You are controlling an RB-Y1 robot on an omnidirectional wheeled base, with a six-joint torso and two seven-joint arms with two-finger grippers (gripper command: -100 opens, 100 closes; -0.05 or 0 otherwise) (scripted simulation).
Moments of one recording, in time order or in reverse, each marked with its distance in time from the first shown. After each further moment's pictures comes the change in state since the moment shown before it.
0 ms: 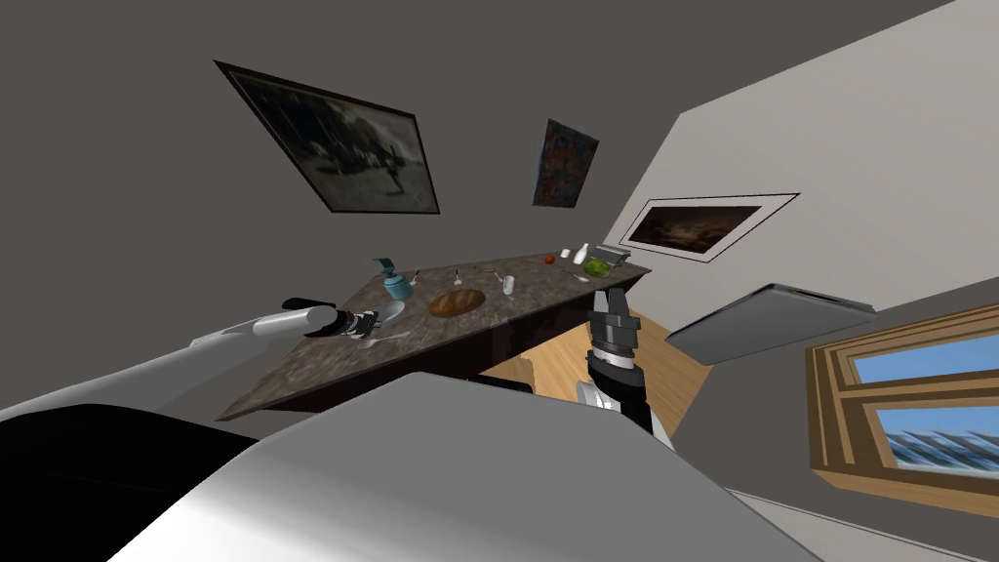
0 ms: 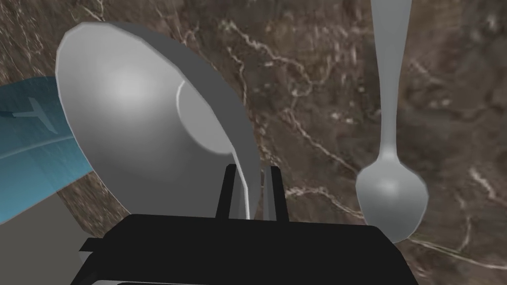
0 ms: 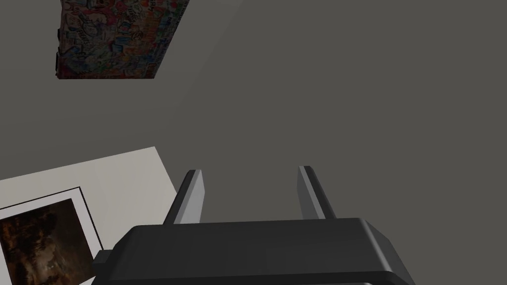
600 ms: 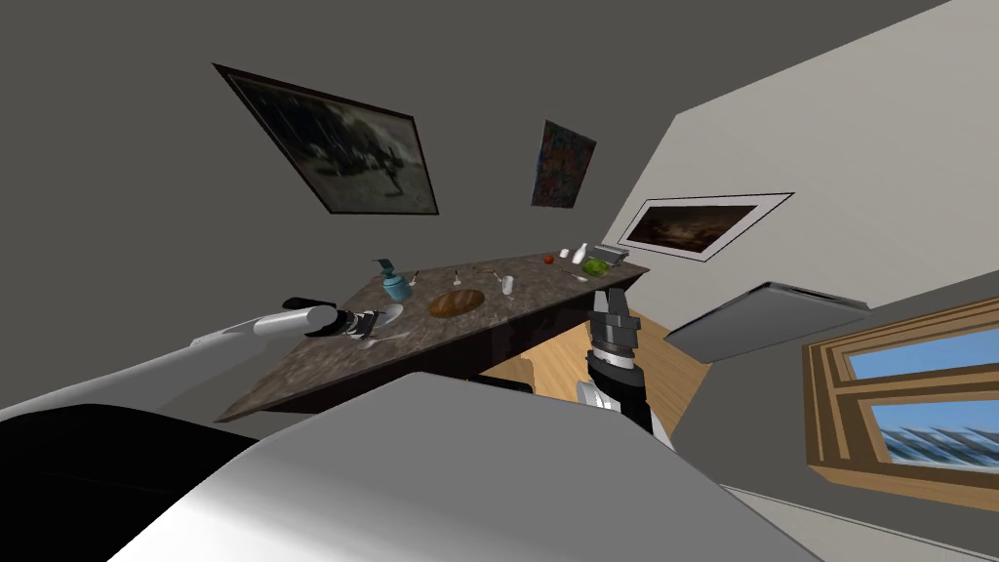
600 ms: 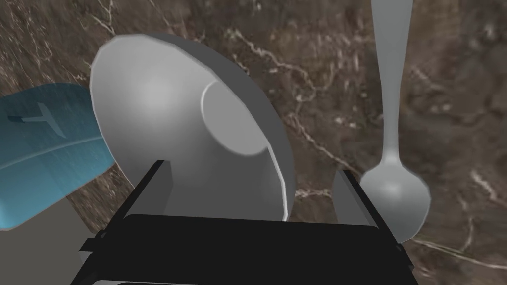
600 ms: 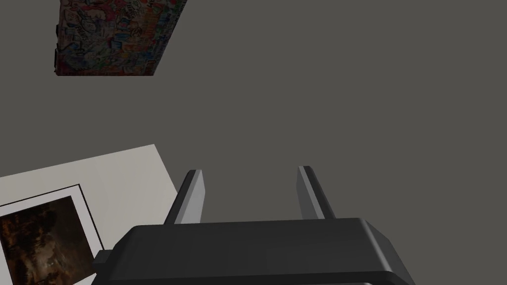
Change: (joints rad) left arm -0.001 0.001 -0.001 -0.003 -0.002 -0.001 -0.005; right arm 0.000 0.000 0.000 0.000 0.000 0.000 0.000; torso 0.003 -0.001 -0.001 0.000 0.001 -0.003
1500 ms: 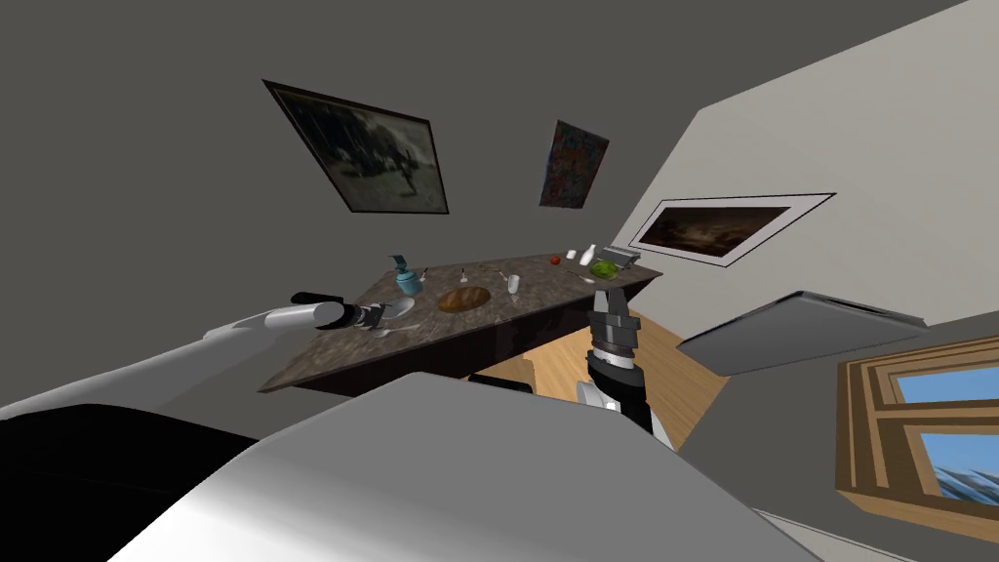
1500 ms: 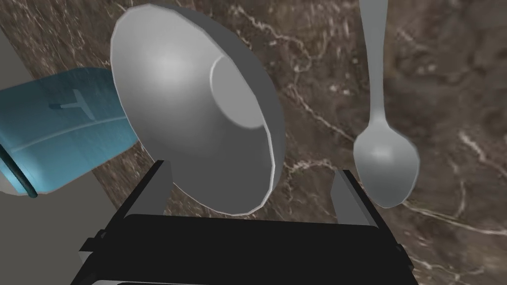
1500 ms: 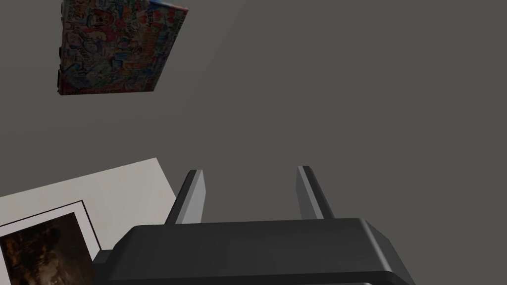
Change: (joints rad) left arm 0.000 0.001 0.025 -0.089 -0.049 -0.051 0.007; right arm 0.000 0.000 0.000 0.000 0.000 0.000 0.000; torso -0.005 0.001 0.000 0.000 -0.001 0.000
